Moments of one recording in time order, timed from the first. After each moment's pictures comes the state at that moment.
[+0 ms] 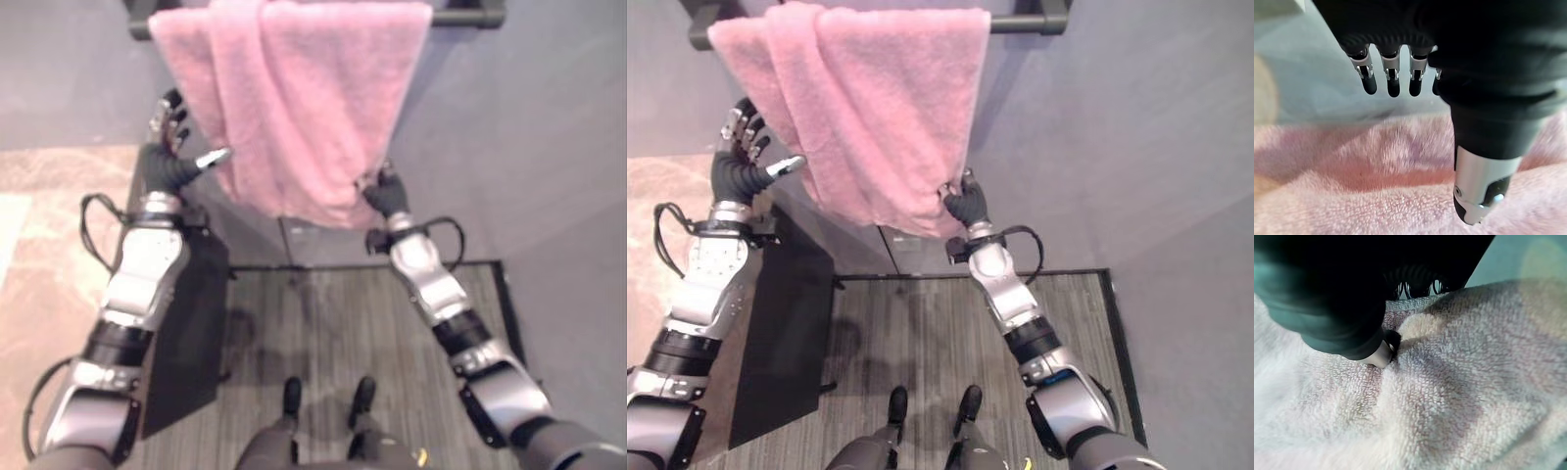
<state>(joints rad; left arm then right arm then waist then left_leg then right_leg) -0.52 0.61 -0.12 0.09 -0.41 -0.06 0.32 -0.66 -0.26 0.31 0.32 0.16 -0.07 -0.24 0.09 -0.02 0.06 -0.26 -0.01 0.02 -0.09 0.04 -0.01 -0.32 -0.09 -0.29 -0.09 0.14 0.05</state>
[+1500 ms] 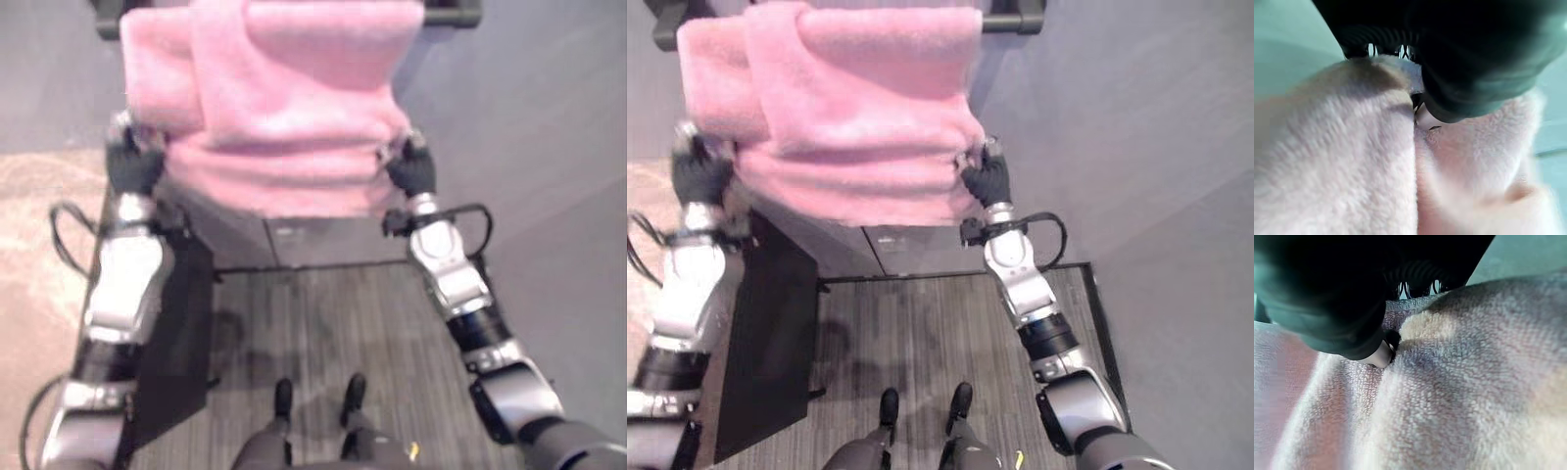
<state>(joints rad) -0.32 0.55 -0.04 0.00 -0.43 -0.07 0.30 -0.63 -0.30 0.26 0.30 0.16 -0.09 -0.24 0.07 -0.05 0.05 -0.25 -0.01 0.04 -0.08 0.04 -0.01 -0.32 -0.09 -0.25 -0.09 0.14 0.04</state>
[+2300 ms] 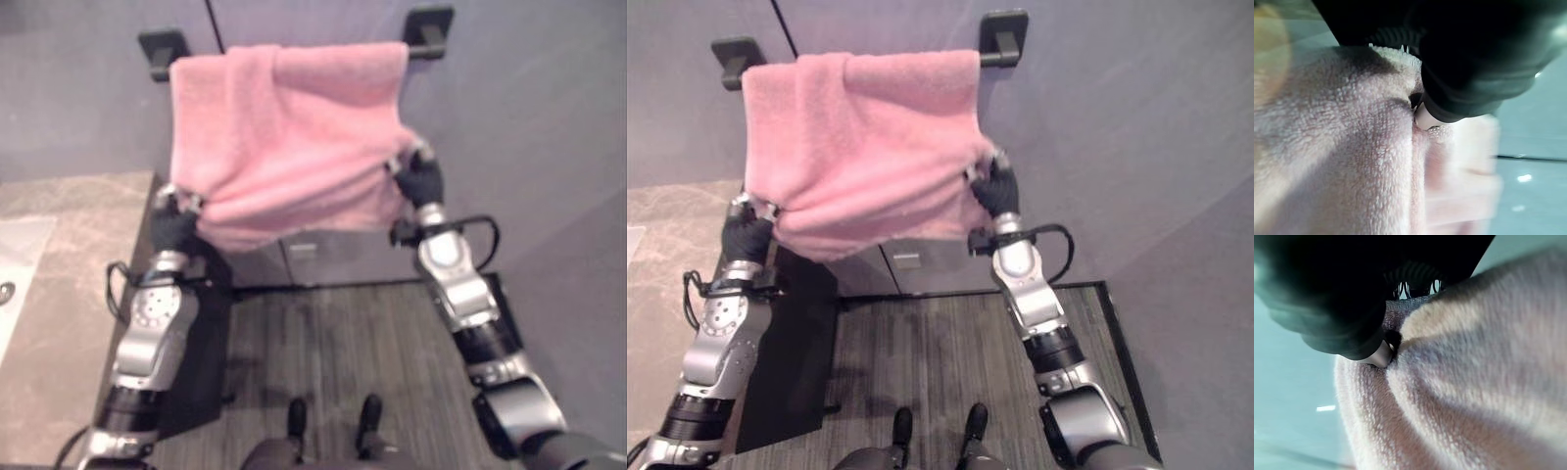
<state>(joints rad) -0.19 0.41 -0.01 -0.16 -0.53 -0.08 0.26 -0.65 -0.25 0.19 0.10 0.18 -0.12 -0.25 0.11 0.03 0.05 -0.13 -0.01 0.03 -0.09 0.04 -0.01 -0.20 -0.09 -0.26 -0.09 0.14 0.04</state>
